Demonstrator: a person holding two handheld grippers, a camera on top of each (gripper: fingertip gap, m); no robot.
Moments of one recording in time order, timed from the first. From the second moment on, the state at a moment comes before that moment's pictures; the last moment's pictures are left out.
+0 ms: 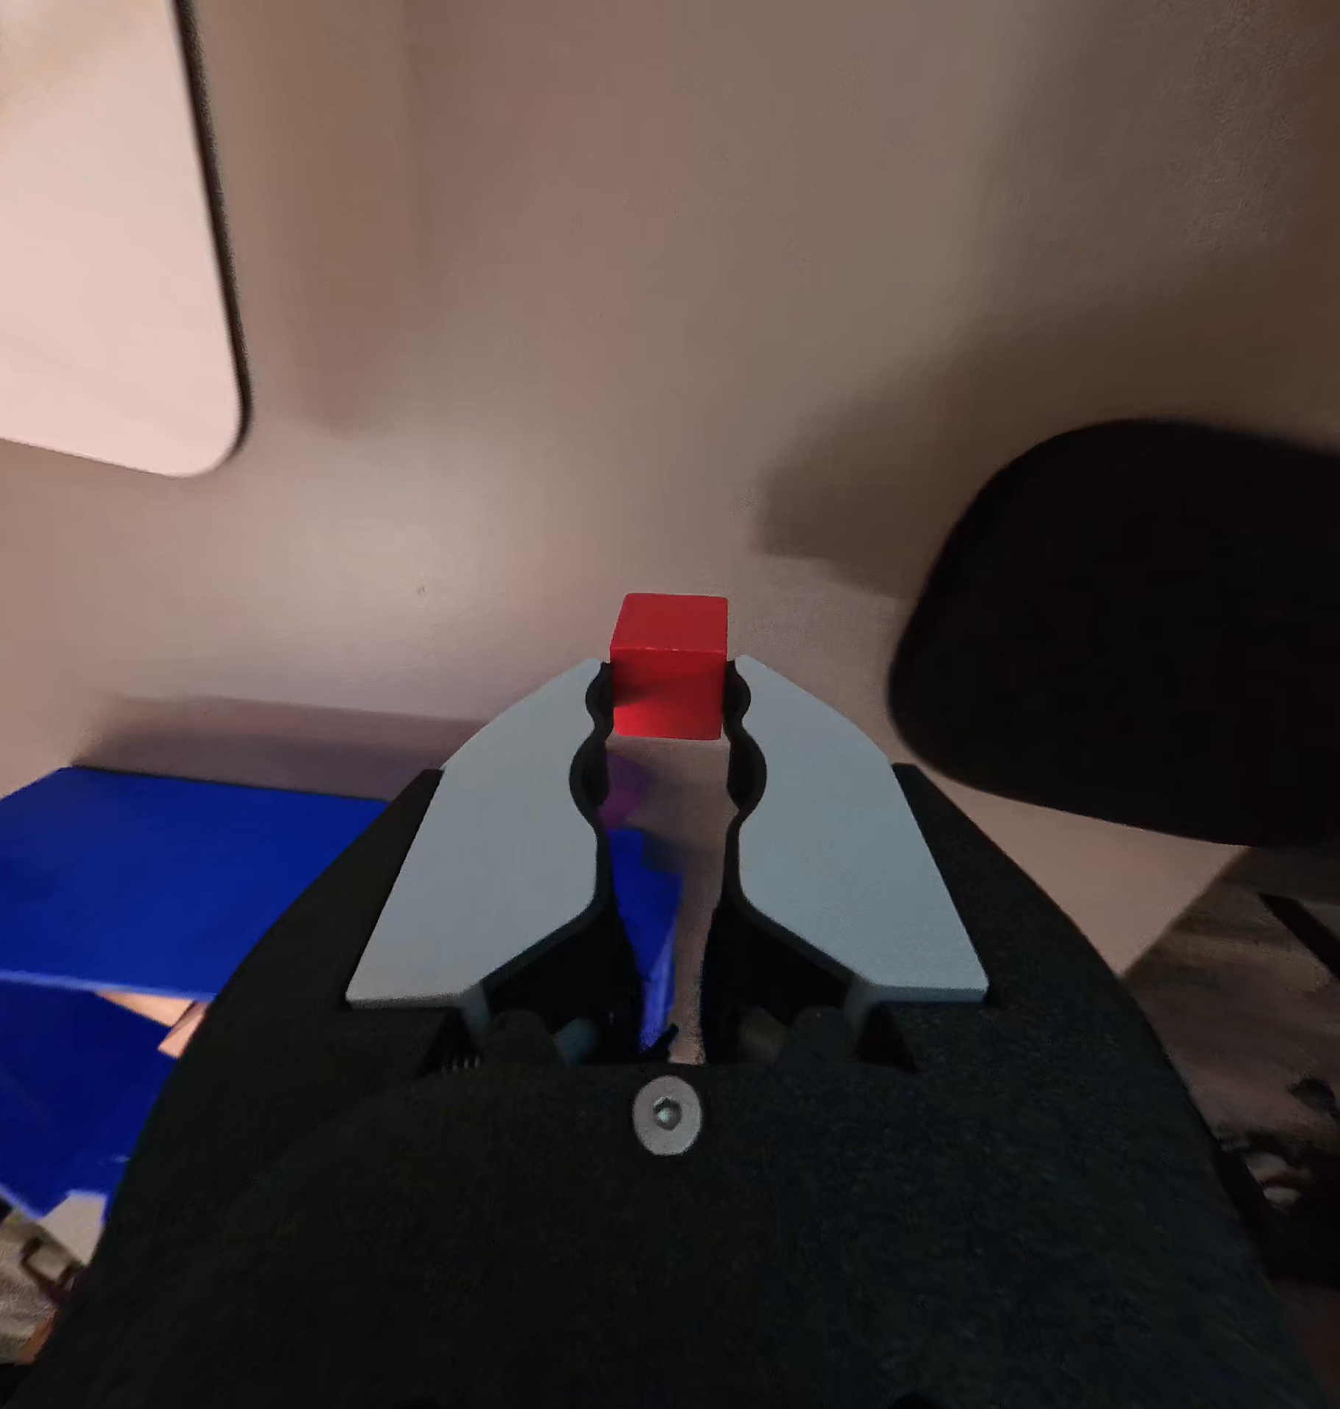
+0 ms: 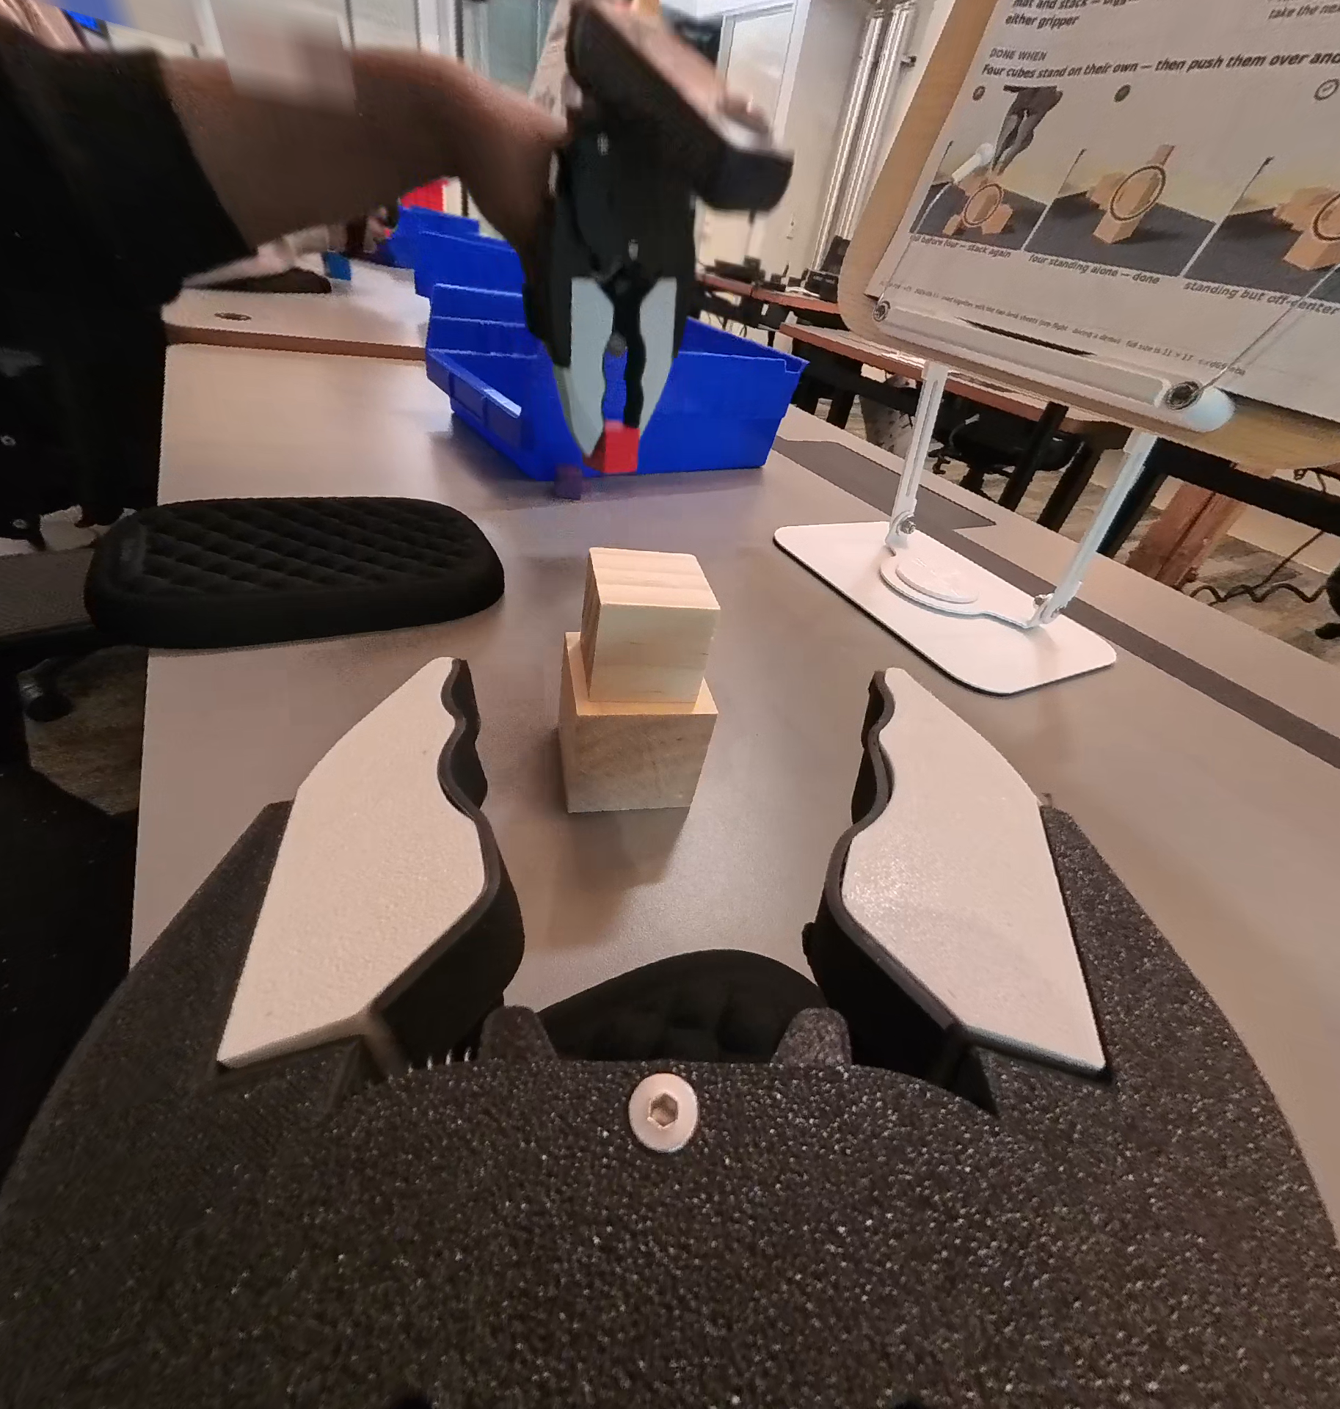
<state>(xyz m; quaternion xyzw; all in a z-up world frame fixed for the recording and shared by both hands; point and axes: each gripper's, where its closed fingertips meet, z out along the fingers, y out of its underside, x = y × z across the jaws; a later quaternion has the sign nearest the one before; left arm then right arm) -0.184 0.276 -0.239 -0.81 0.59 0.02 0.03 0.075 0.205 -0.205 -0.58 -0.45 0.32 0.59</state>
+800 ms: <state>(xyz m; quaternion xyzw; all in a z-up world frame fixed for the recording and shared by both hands) 0.019 0.221 -0.196 -0.64 0.77 0.02 0.01 0.076 0.205 -0.203 -0.58 -0.45 0.33 0.59</state>
